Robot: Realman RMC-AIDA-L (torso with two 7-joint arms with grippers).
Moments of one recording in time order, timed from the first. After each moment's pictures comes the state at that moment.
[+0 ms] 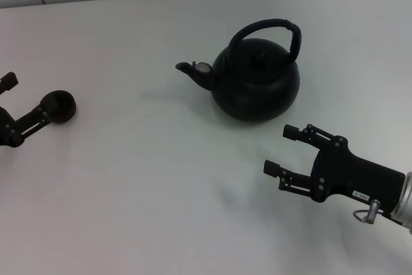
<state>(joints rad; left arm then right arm) -0.34 -2.06 0.53 0.40 1.65 1.41 -0.79 0.27 2.08 -0.78 -0.22 -1.61 -1.53 0.69</state>
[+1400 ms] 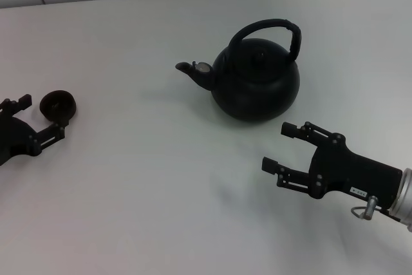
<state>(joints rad) -0.41 -2.07 0.55 0.32 1.71 1.11 -0.74 0.28 2.08 -0.78 -0.22 -1.61 -1.52 0.71</state>
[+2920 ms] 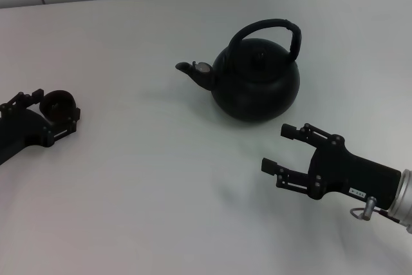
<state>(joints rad) -0.48 -2.07 0.58 0.28 1.71 1.00 -0.74 0.28 2.08 -0.78 -0.21 -1.61 -1.51 0.71</state>
